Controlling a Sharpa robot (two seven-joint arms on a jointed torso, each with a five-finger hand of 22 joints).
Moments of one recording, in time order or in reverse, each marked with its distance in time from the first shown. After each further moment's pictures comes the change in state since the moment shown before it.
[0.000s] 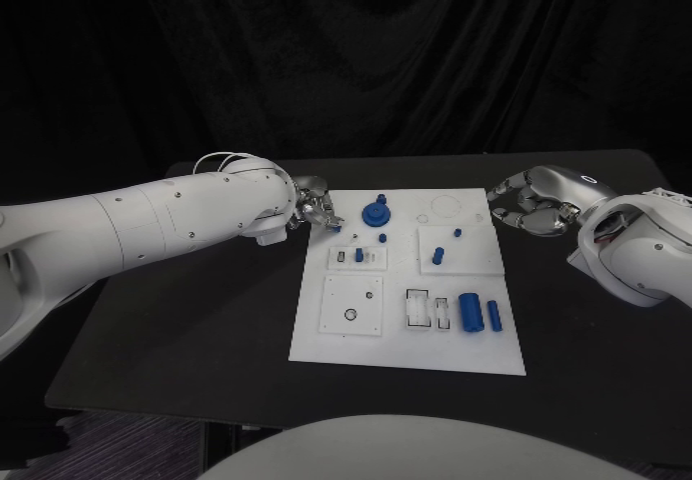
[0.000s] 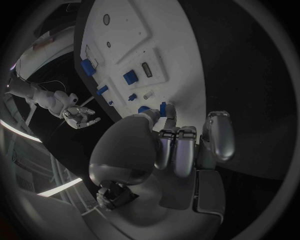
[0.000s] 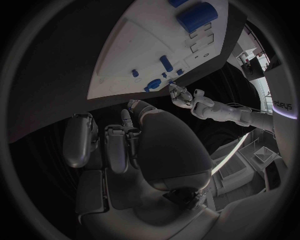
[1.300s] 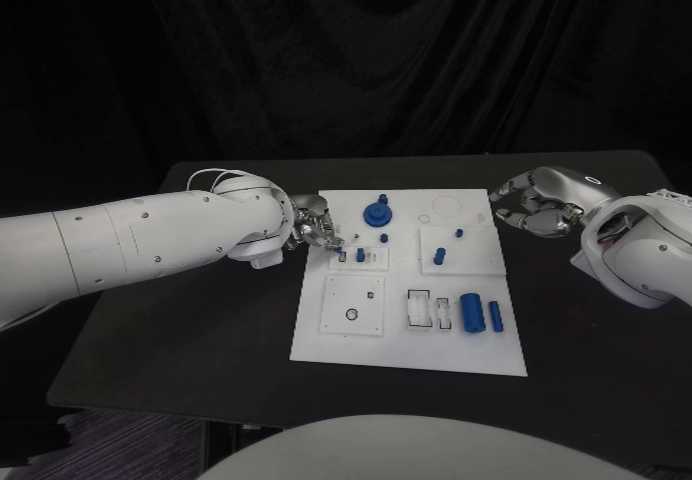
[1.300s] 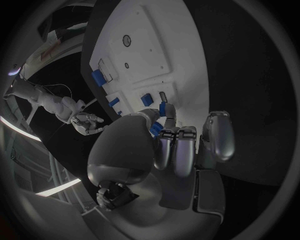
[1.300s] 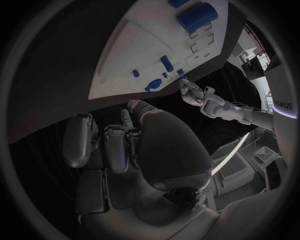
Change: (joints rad) left arm -0.004 -0.134 0.000 0.272 0.000 -0.038 -0.130; left_hand -0.026 -0.027 0.056 -0.002 0.003 0.018 -0.001 -0.004 0.001 0.004 -0.004 0.000 0.000 0.000 0.000 0.000 0.000 0.000 0.000 0.000 0.000 0.000; right arm 0.000 -0.004 0.000 0.001 0.003 0.001 -0.003; right_hand 0.000 0.000 0.003 -0.003 0.004 0.004 0.004 0.000 -0.002 0.000 0.000 0.000 0.000 0.000 0.000 0.000 0.000 0.000 0.000 0.000 0.000 0.000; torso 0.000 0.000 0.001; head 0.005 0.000
